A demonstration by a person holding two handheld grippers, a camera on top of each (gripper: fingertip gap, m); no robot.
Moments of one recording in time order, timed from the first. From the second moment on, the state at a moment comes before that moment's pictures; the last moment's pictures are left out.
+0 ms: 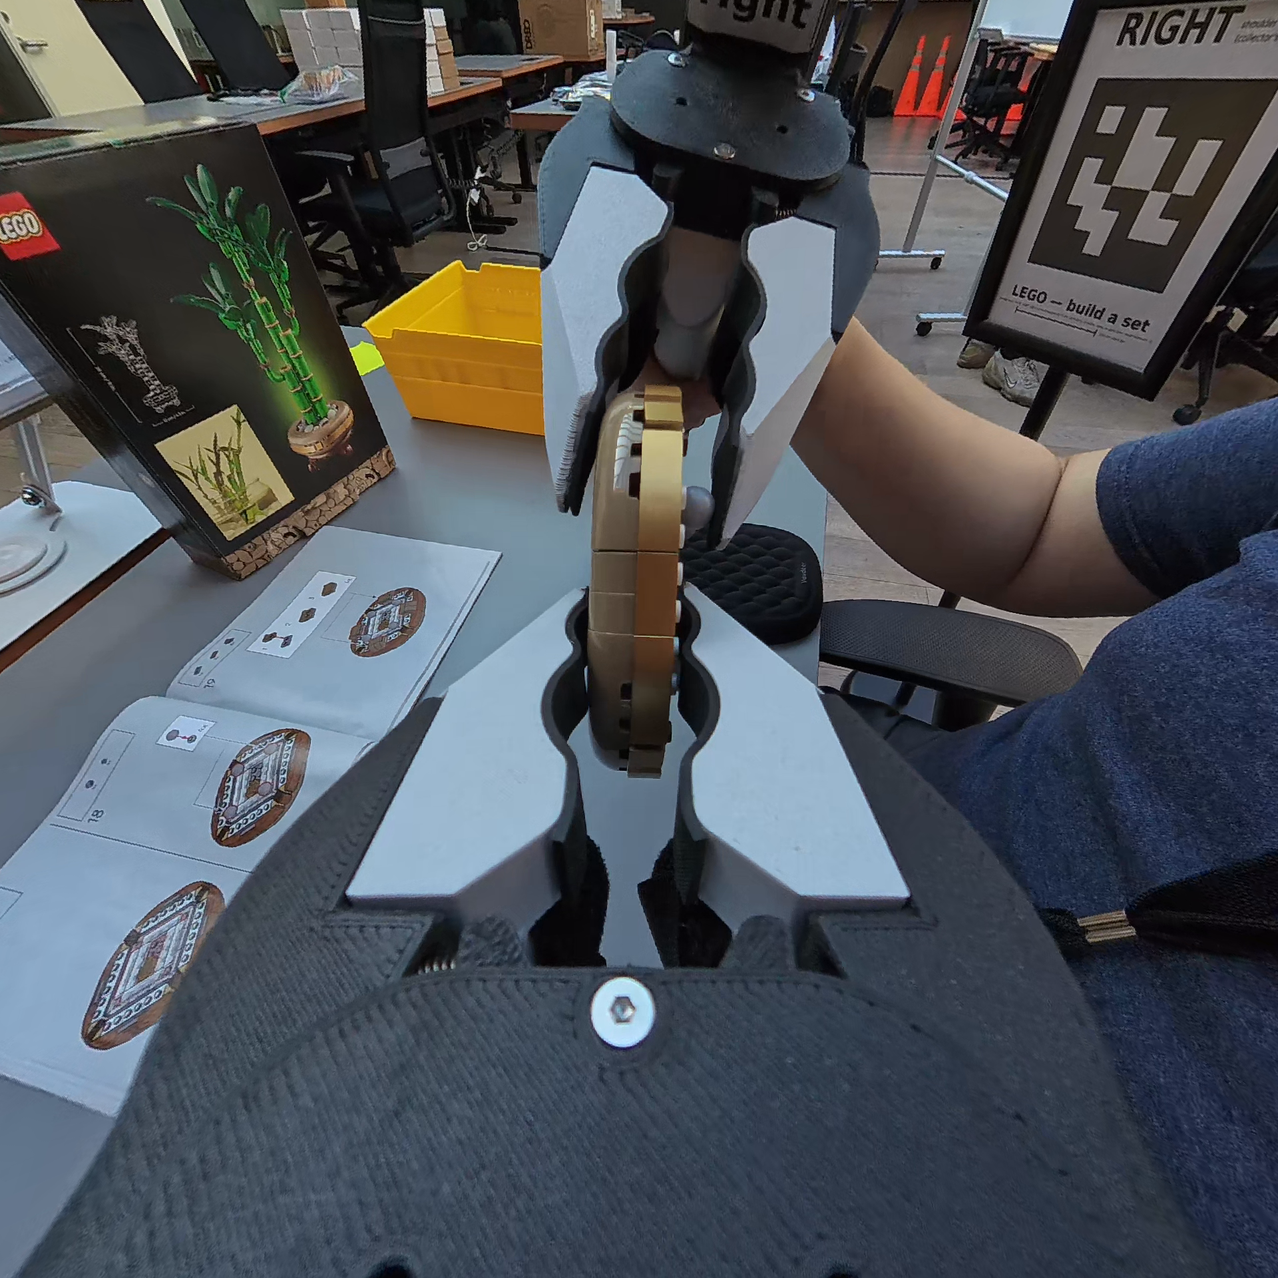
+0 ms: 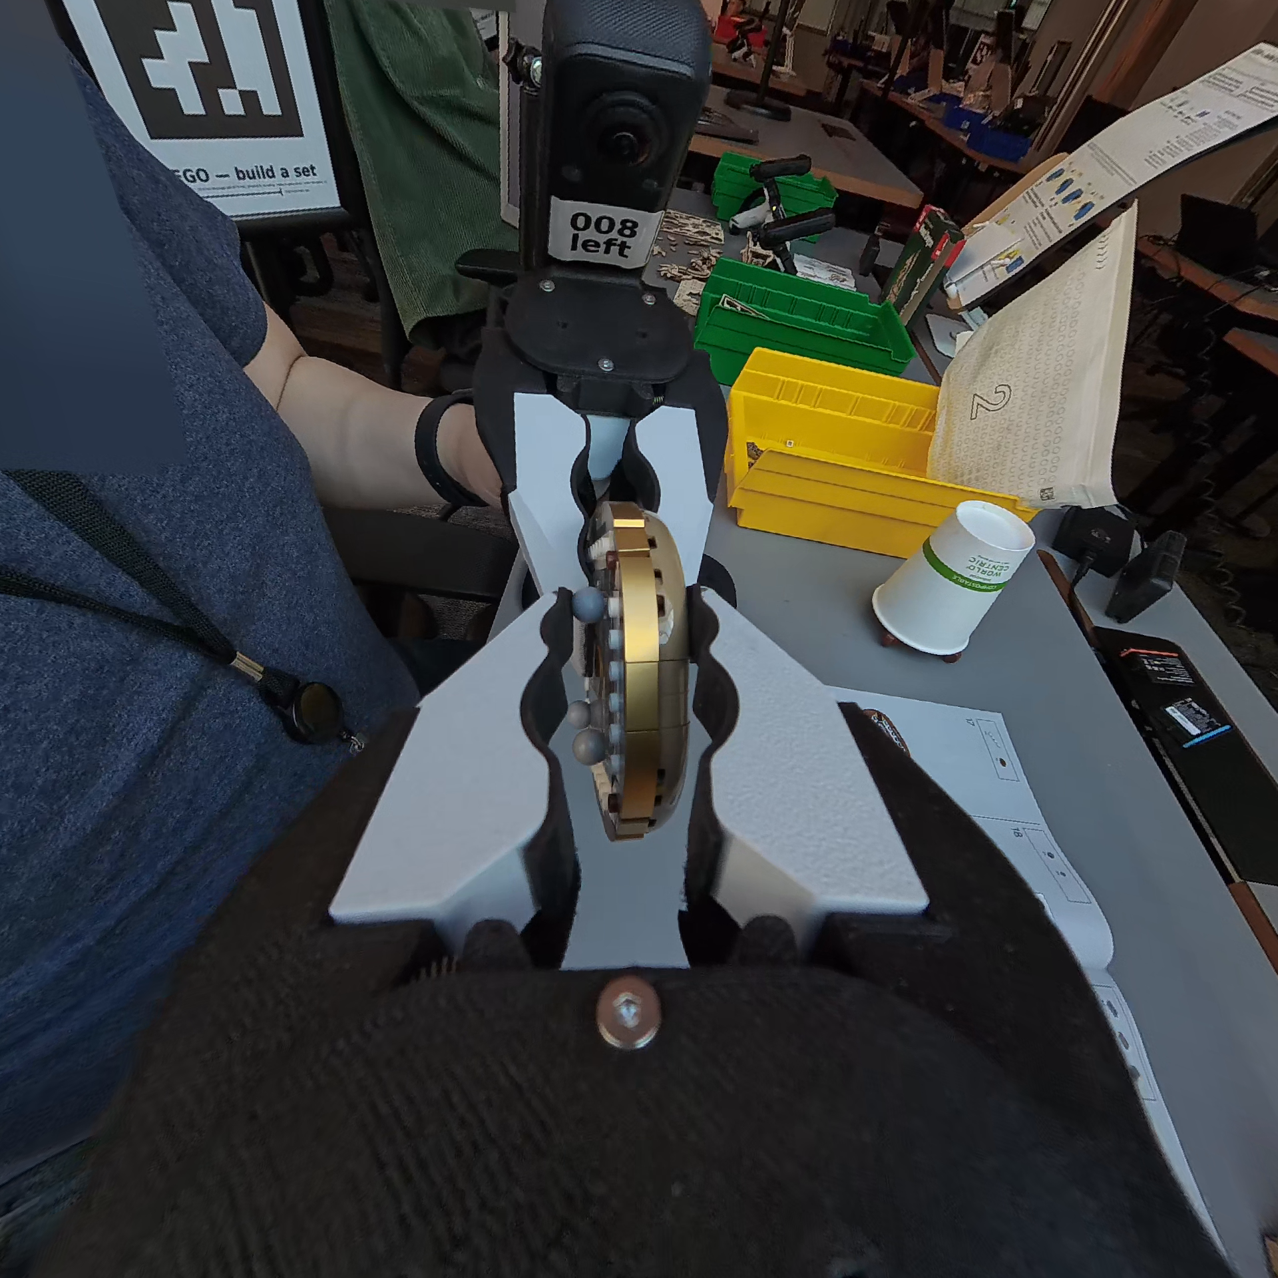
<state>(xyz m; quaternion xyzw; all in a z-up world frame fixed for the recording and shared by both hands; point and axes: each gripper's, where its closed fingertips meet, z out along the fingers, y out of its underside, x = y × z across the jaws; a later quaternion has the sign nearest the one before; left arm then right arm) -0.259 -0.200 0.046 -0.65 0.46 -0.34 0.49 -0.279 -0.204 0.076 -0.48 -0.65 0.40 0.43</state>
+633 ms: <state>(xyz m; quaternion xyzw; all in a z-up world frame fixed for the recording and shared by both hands) -0.259 -0.204 0.044 -0.65 0.47 -0.34 0.50 -0.282 -0.210 0.072 -0.47 -0.65 0.43 0.42</state>
